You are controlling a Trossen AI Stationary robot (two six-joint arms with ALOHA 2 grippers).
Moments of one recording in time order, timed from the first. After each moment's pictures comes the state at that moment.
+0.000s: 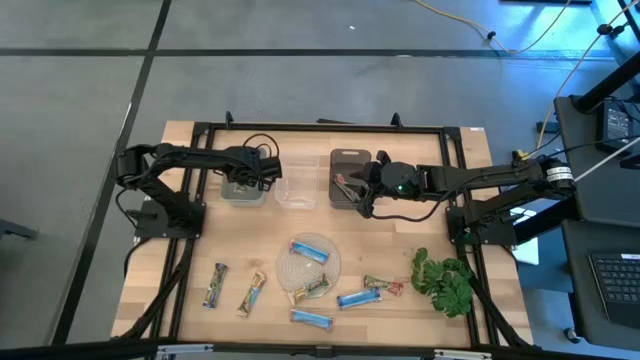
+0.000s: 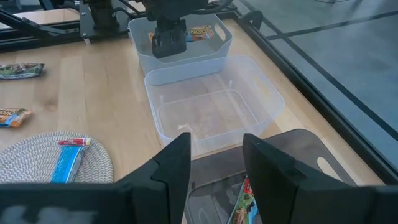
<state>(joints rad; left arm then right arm) 0.35 1.52 0.89 -0.99 -0.48 -1.00 -0.01 1.29 0.91 -0.15 0.33 0.16</state>
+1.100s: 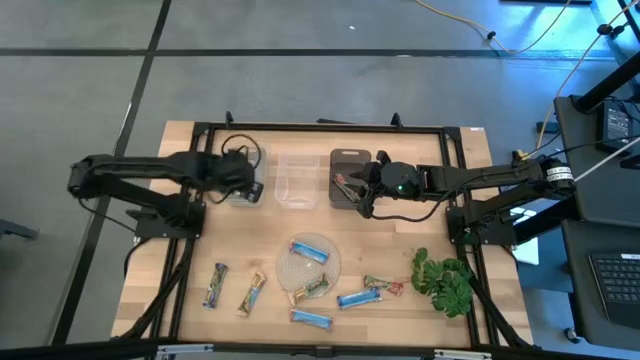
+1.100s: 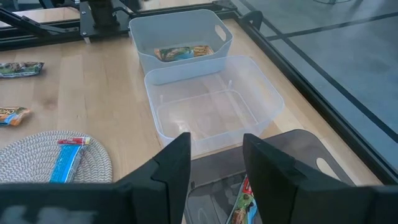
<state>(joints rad) 0.10 1.05 0.93 -1.07 -0.34 -1.02 -0.01 1.29 0.91 -0.15 0.33 0.15</state>
